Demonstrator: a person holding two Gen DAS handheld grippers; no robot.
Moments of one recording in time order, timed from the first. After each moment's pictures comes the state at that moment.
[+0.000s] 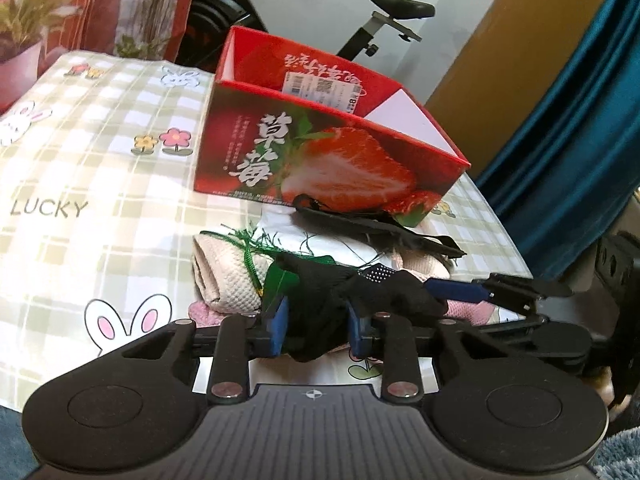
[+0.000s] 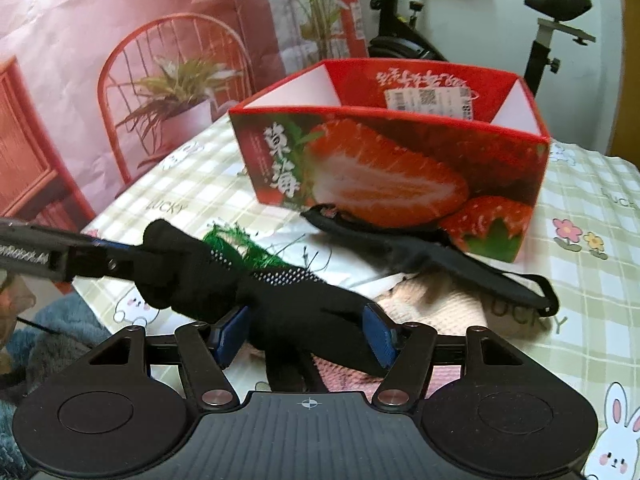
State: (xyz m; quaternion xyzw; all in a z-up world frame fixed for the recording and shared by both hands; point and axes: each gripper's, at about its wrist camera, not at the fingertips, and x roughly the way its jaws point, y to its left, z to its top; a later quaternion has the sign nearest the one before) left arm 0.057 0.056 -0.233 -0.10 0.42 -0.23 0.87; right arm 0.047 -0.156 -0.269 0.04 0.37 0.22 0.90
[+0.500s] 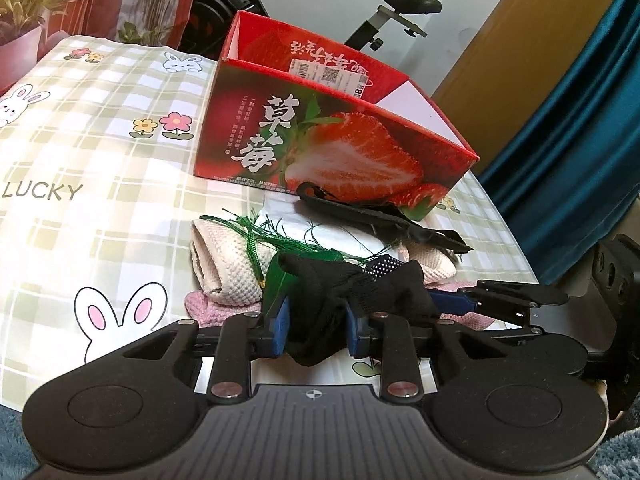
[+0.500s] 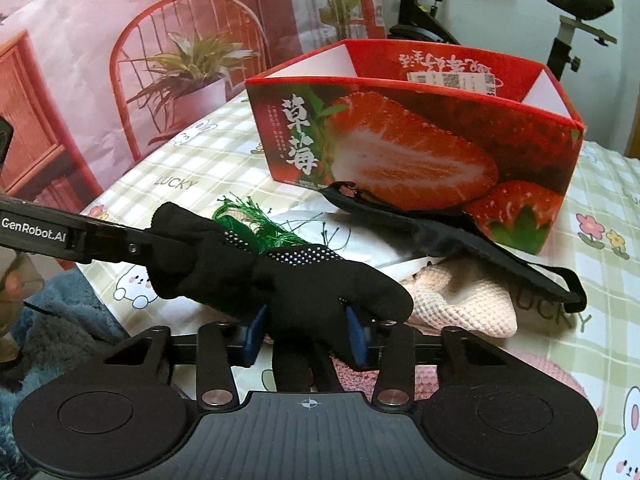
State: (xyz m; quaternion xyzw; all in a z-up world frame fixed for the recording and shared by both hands) left arm 0.062 0.053 -0.245 -0.10 0.43 -0.23 0.87; right arm 0.048 -0.145 -0.281 0.02 0.38 0.24 0.89
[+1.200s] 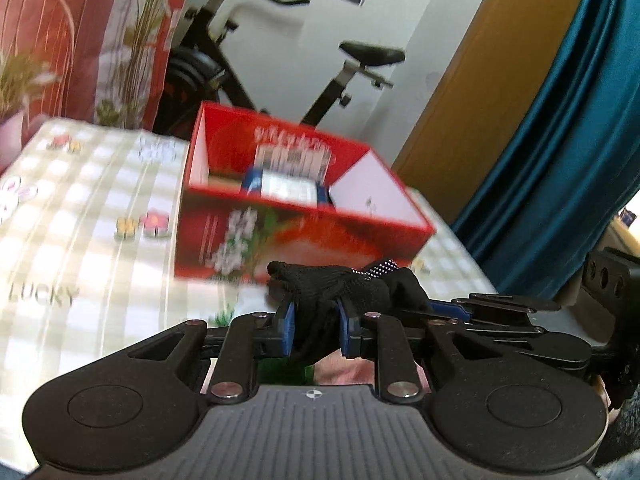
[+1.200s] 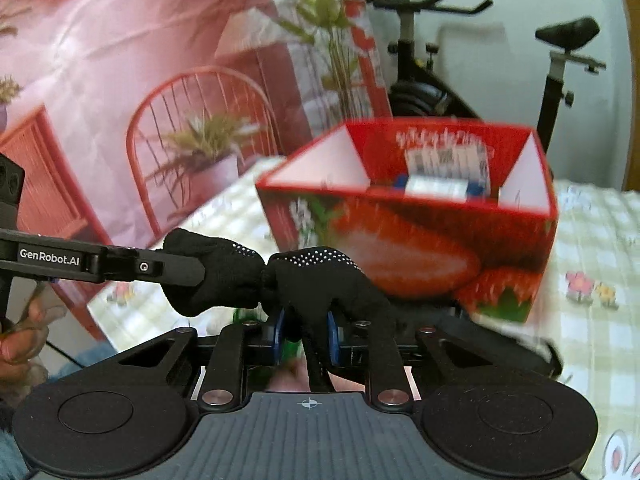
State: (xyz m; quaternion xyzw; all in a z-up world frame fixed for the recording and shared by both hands) left arm 0.067 0.048 -0.176 -0.09 0.34 -0.25 0.90; right arm 0.058 -0.176 -0.219 0.08 0.29 0.25 0.92
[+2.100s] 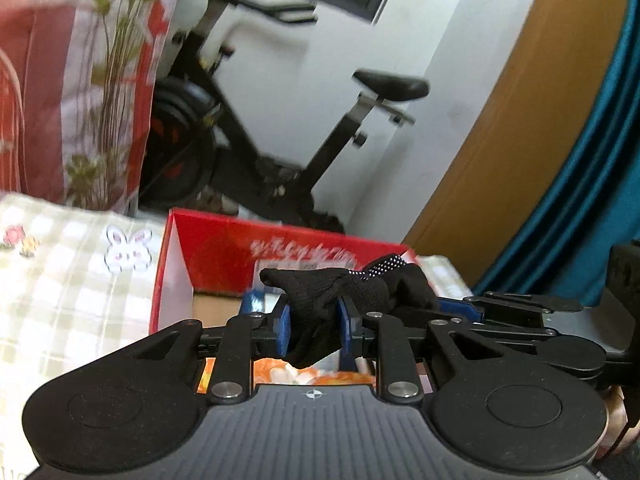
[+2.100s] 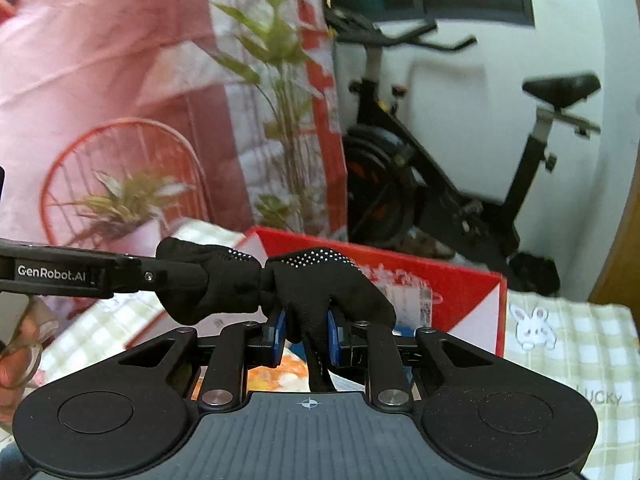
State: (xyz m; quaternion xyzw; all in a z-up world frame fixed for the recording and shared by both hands) left arm 0.248 -0.001 -0.150 -0.09 0.33 -0.24 0.91; right arm 0.256 -0.195 -0.171 0.04 0.30 0.19 0.93
